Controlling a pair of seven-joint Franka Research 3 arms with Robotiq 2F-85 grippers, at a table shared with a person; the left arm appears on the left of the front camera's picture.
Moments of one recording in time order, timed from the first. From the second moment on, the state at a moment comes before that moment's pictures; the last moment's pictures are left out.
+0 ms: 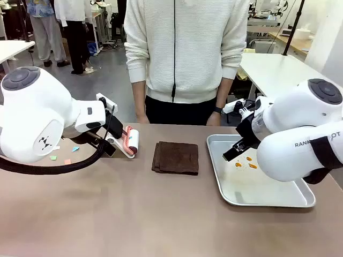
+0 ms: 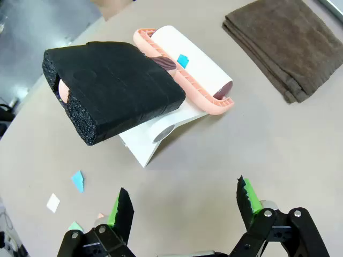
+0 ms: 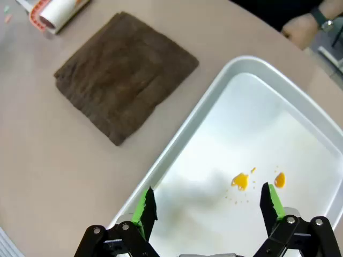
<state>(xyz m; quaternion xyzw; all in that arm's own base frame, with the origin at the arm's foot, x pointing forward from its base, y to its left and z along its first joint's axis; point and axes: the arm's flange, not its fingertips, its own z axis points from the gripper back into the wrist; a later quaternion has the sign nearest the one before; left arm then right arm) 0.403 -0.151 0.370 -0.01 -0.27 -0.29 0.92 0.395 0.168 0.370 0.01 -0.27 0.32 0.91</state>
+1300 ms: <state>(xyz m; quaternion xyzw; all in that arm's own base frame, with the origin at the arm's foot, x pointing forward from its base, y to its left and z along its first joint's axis) 0.403 -0.151 0.370 -0.01 -0.27 -0.29 0.92 0.395 0.168 0.370 0.01 -0.27 0.32 0.91</state>
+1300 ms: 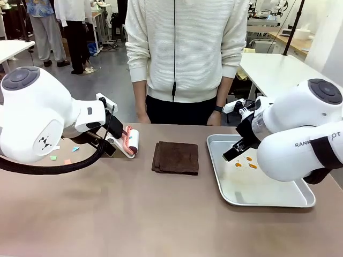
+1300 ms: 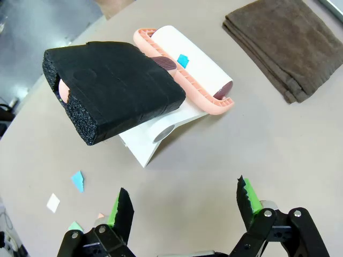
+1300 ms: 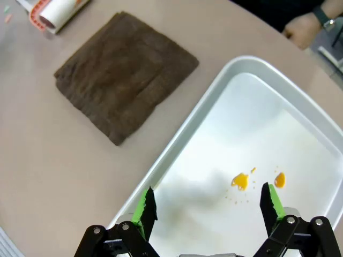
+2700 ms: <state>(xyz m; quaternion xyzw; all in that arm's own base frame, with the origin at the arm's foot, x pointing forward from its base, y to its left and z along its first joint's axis) 0.389 -0.134 0.400 -0.11 -0.14 -0.15 0.97 0.383 0.142 0.405 0.13 -0.12 0.18 0.97</state>
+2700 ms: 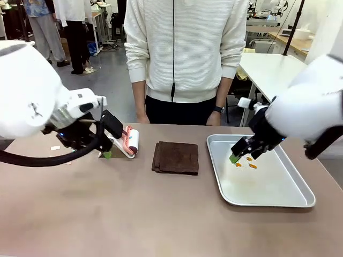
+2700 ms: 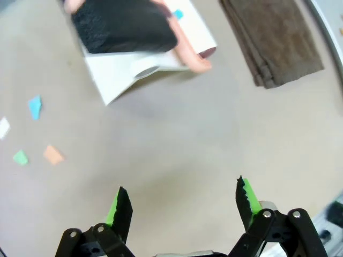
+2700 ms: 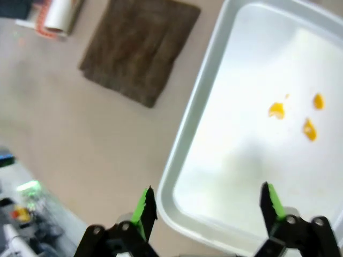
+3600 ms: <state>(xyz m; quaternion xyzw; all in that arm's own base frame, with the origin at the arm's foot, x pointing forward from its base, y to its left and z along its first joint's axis) 0.324 0.138 0.490 -0.44 -0.25 0.11 0.85 0.355 -0.082 0.458 0.49 -0.18 -0.12 0.84</state>
